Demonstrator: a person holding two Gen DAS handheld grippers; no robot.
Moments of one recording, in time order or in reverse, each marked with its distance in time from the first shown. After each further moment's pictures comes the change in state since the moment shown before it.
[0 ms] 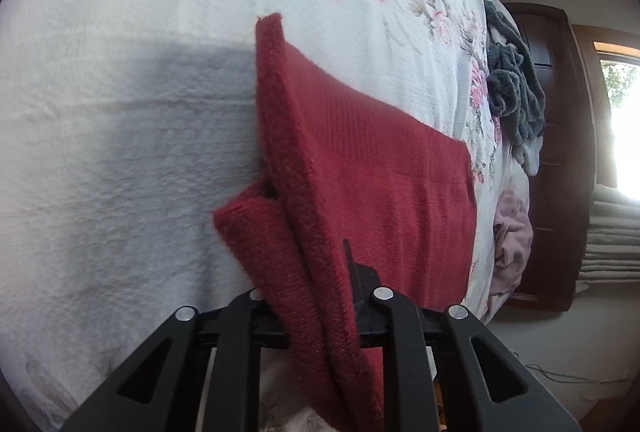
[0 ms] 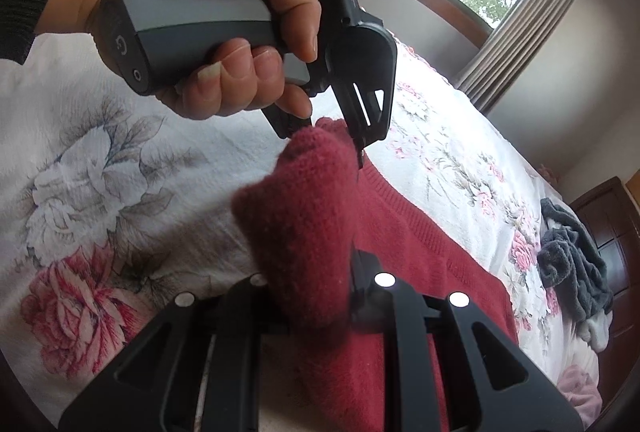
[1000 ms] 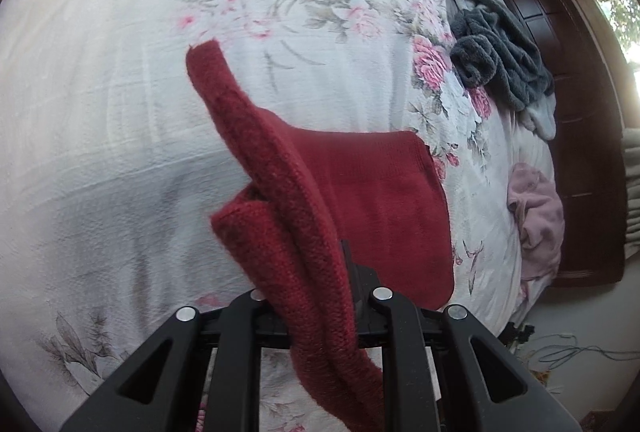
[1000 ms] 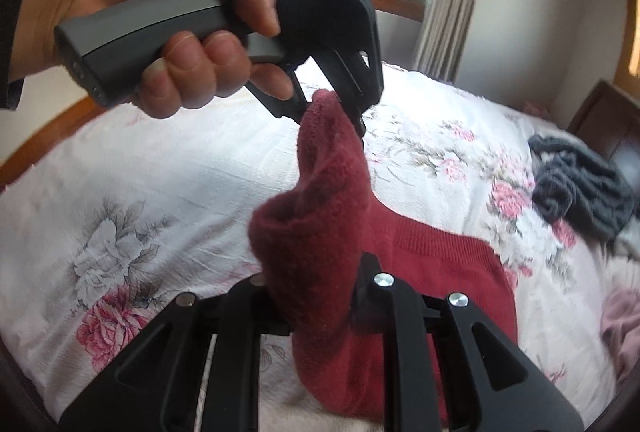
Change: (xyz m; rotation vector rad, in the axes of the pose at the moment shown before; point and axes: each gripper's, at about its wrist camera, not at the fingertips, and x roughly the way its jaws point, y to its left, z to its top) left arm -0.019 -0.188 -0.019 0.204 -0.052 0.248; right arm -0.067 -0.124 -0.040 0.369 -0.097 0.072
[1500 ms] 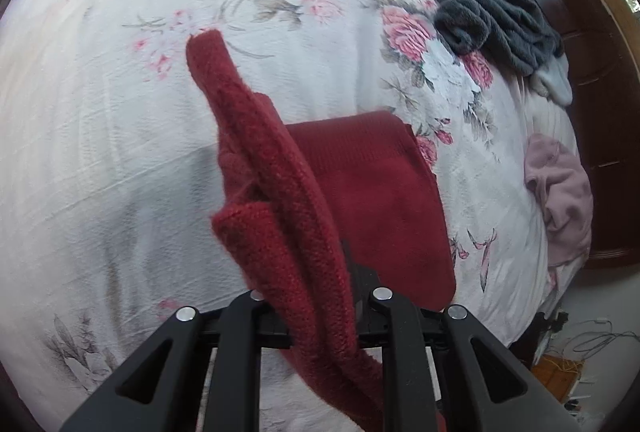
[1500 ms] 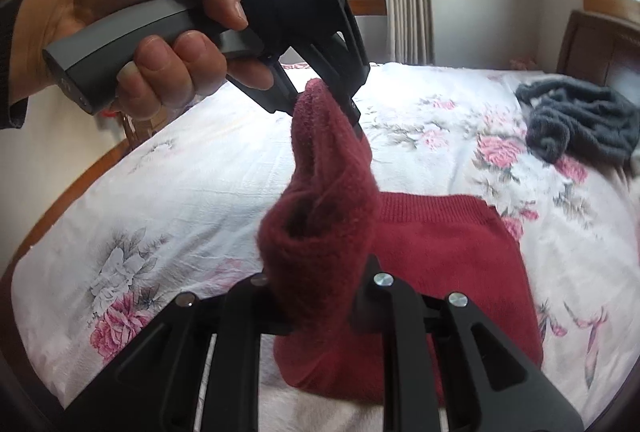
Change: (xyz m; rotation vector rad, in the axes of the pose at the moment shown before) left arm 0.040 -0.092 -0.005 0.088 0.027 0.126; right arm -0.016 -0.079 -0.056 0.230 -0.080 0.089
